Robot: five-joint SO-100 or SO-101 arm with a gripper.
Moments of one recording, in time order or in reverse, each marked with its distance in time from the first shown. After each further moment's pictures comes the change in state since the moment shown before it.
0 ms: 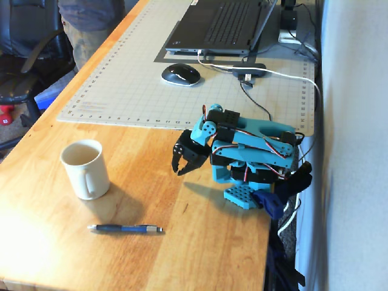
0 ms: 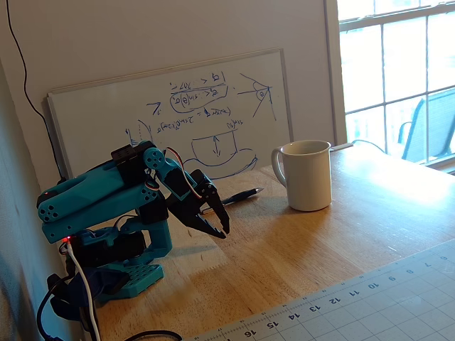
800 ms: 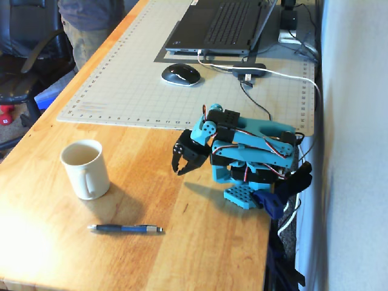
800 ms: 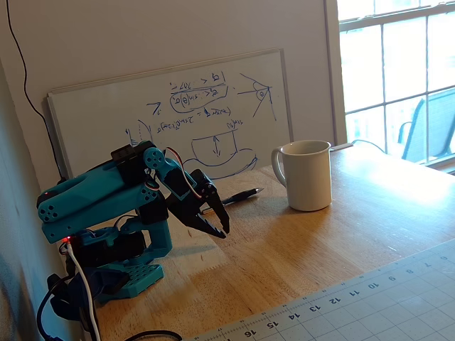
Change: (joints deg) arm 0.0 -1.9 -1.1 0.0 0.5
